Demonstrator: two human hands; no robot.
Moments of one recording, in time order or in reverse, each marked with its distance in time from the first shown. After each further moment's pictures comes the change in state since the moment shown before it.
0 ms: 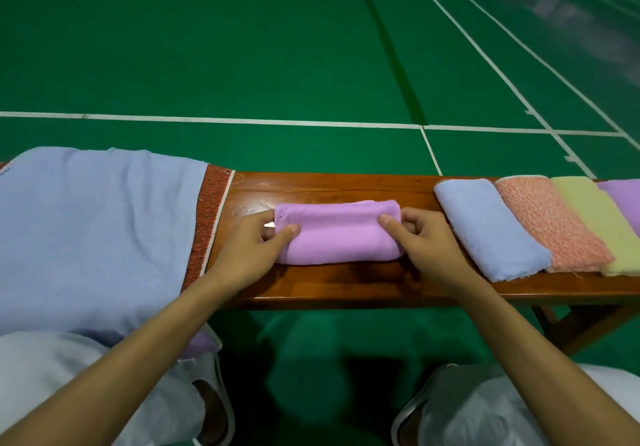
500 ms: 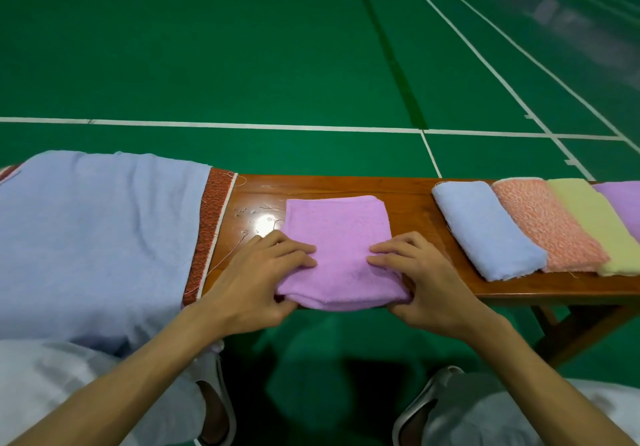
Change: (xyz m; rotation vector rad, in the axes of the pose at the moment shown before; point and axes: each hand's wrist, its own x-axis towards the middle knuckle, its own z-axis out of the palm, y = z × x) left_hand -0.033 -0.014 -0.003 0.589 -0.136 0.643; right_hand -0.044 0.019 -0.009 -0.601 -0.189 -0.487
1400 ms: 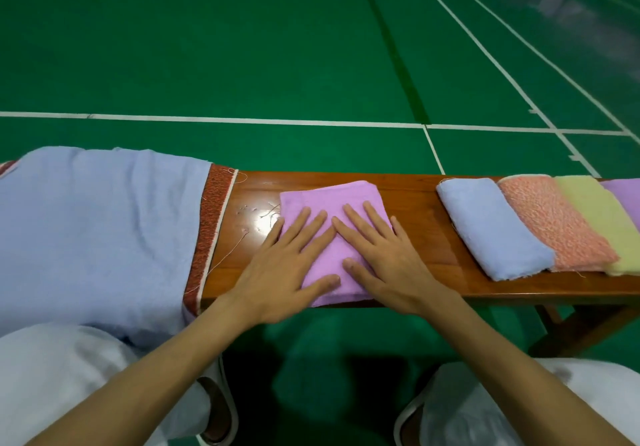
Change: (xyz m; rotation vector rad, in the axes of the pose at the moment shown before) left_hand 0.024 0.007 0.026 0.156 -0.235 -0.148; right_hand 0.048 -0.014 0.030 -0.114 -0.178 0.067
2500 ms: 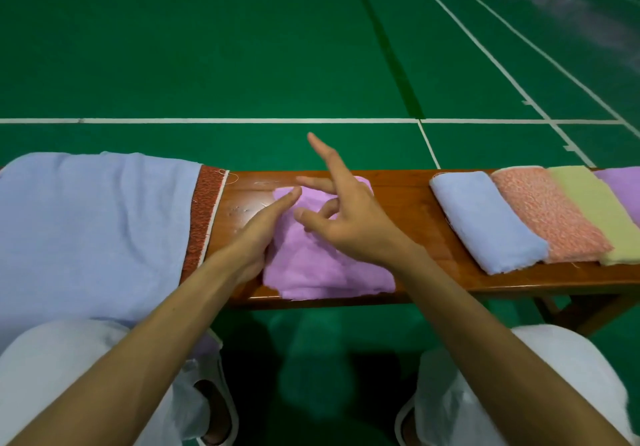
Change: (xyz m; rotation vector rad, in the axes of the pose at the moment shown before) left_hand 0.040 -0.001 -0.045 -1.521 0.018 -0.701; right_hand 0.052 -0.059 -0.059 0.707 0.209 0.055
